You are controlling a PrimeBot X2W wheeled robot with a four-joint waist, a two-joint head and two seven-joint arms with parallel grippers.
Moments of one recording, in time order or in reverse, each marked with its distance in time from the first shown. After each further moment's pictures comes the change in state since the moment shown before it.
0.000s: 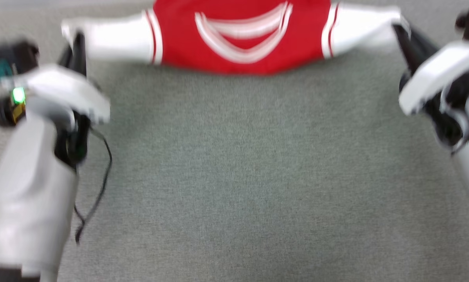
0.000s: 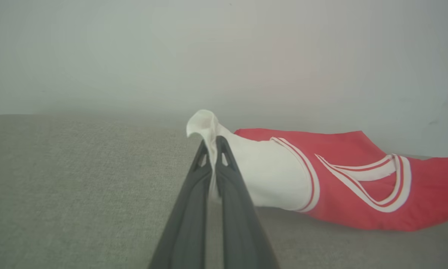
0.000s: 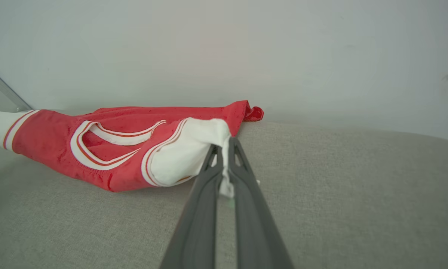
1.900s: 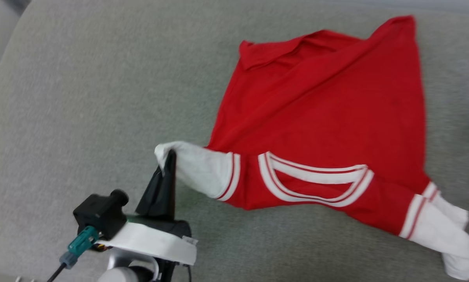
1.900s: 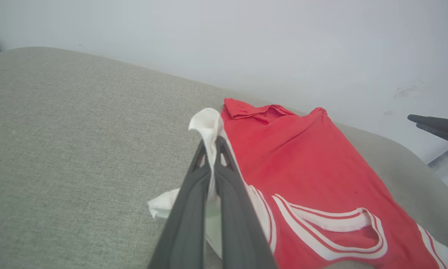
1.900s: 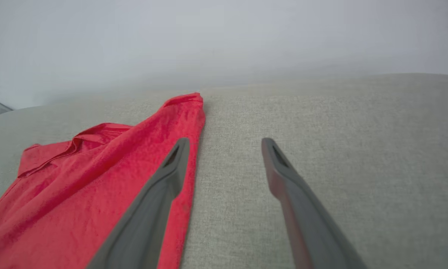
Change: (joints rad) left arm 0.768 -0.065 -0.143 -0.935 0.073 0.276 0.018; right arm 0.346 0.006 -0.653 -0.387 -0.212 0.000 0.456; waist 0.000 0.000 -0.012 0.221
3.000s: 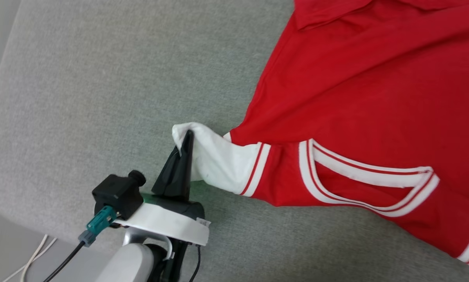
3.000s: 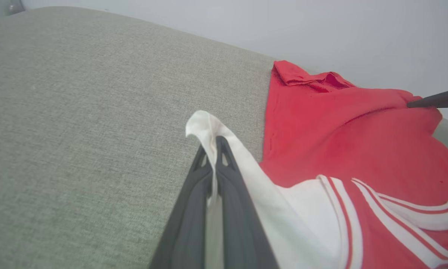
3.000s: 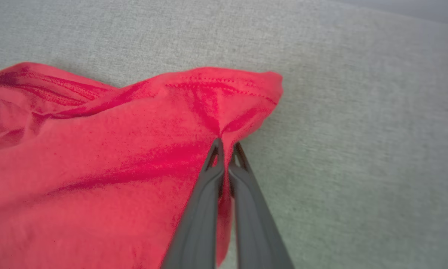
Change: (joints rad) left arm -0.159 -0.068 -0.061 0.140 0.001 -0.083 -0.091; right arm -0.463 -0.099 0.088 0.231 -0.136 0.000 0.580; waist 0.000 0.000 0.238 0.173
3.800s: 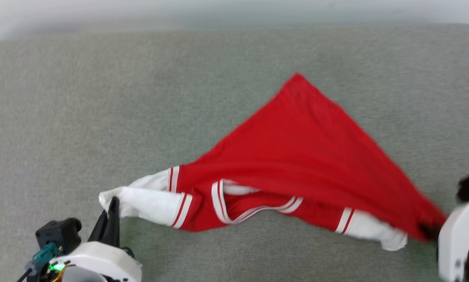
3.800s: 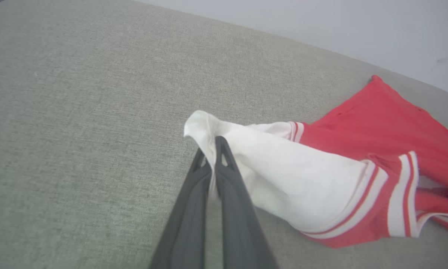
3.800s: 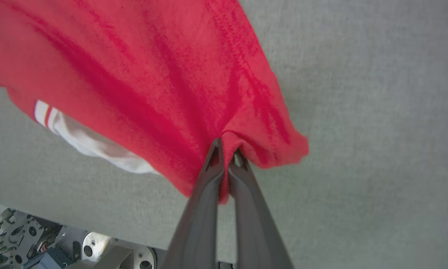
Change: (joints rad) left arm 0.253 0.176 0.166 0.048 -0.090 0.126 0.122; right arm 0.979 0.078 0.039 -0.595 0.154 0.000 -0.103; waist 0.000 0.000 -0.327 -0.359
